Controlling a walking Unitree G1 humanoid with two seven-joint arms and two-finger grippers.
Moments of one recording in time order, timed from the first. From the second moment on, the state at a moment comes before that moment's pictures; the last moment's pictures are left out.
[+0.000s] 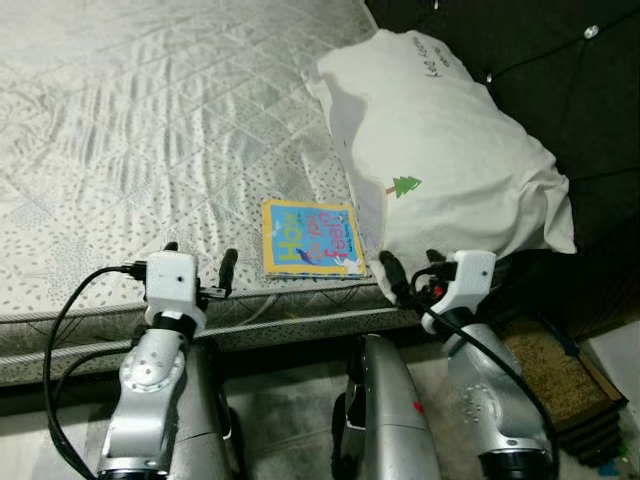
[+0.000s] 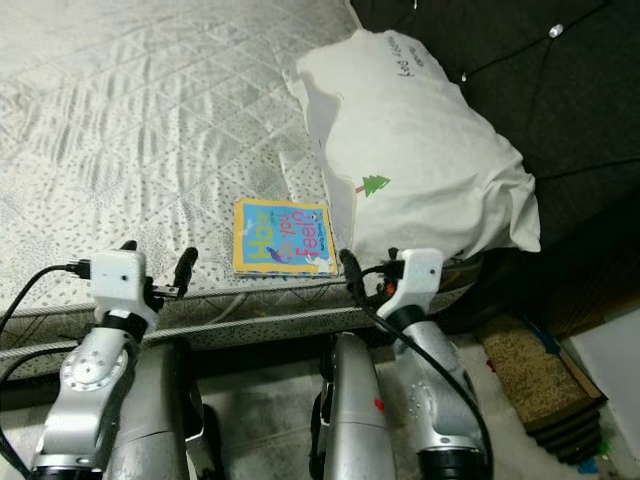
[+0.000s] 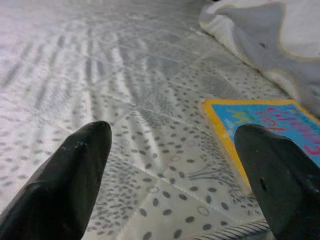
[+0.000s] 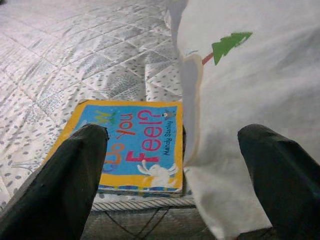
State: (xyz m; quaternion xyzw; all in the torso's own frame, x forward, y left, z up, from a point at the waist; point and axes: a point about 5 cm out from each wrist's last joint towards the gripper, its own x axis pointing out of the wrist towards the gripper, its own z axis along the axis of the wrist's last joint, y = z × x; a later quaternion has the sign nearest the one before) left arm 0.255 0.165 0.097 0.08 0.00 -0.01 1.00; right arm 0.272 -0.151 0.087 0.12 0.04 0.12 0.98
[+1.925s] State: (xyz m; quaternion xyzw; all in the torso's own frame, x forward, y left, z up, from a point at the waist) left arm 0.254 0.163 0.097 0.03 -0.01 0.03 1.00; right arm 0.280 -0.167 0.085 0.07 0.02 0.06 1.00
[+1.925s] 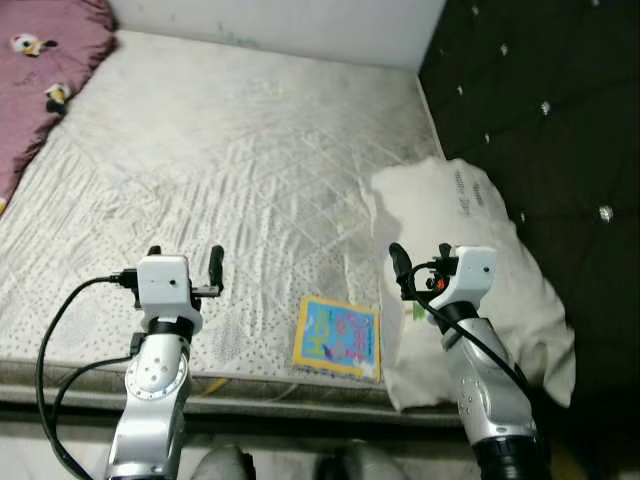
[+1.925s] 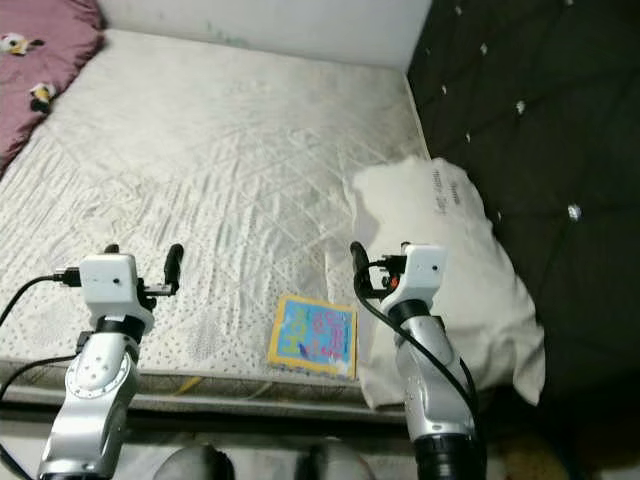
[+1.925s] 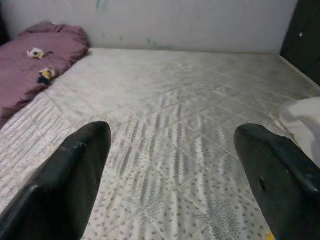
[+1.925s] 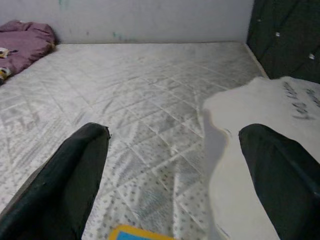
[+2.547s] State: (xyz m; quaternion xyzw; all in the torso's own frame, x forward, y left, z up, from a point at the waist) left arm 0.254 0.155 0.094 0.03 0.00 0.02 1.00; right arm 0.278 -0.175 0.081 0.05 0.04 0.04 1.00
